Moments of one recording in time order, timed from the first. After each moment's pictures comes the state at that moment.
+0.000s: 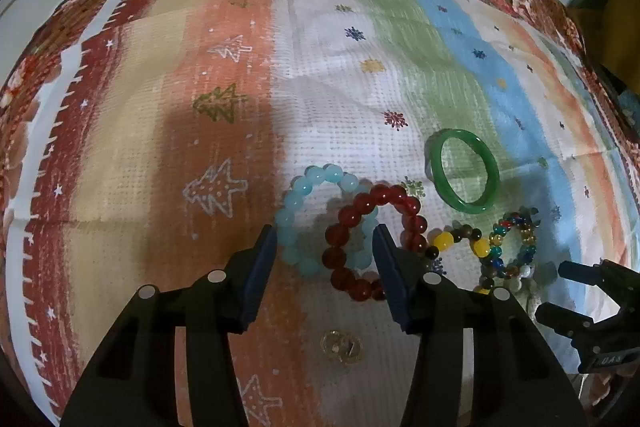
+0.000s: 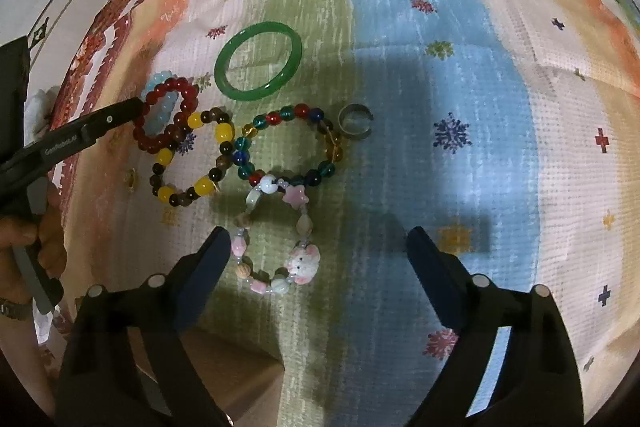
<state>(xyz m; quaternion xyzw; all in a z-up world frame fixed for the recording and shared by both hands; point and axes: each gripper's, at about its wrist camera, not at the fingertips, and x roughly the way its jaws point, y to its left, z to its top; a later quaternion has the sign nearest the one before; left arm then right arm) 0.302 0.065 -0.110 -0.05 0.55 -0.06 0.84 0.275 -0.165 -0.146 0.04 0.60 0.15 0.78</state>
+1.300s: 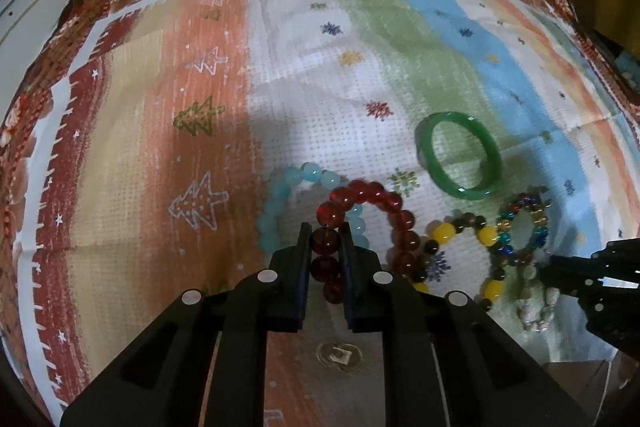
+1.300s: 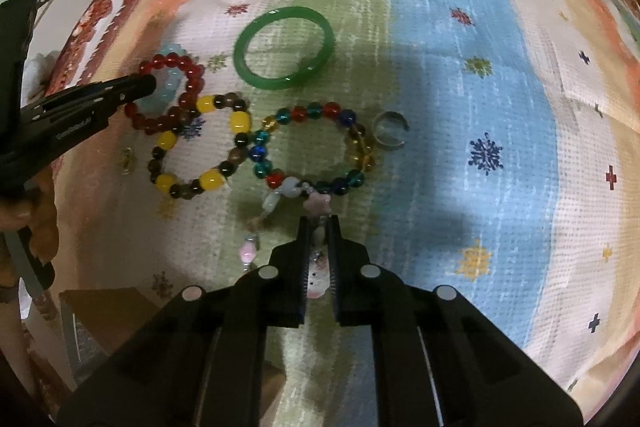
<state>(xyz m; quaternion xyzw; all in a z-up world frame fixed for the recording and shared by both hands) 0.300 0.046 -0.112 0.01 0.53 -0.07 0.84 0.275 -0.141 -0.149 -0.02 0.61 0.16 0.78</state>
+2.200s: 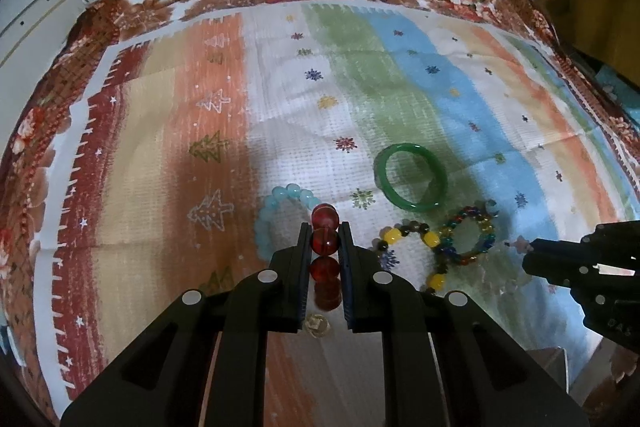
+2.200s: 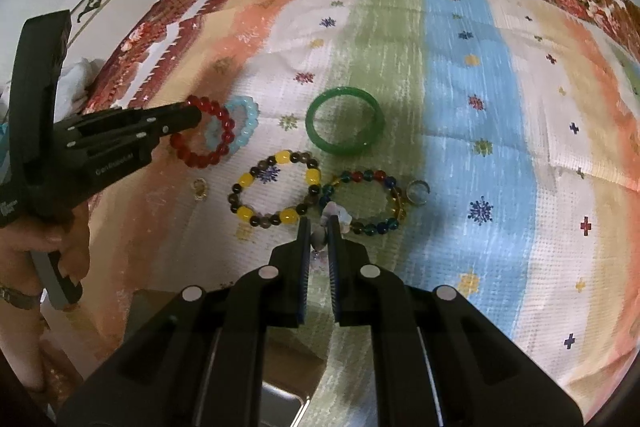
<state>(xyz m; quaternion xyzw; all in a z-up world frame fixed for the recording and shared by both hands) 0.269 0.041 -0.062 0.00 0.49 -0.08 0.87 0.257 -0.125 -0.082 -0.03 0.53 0.21 0.82</state>
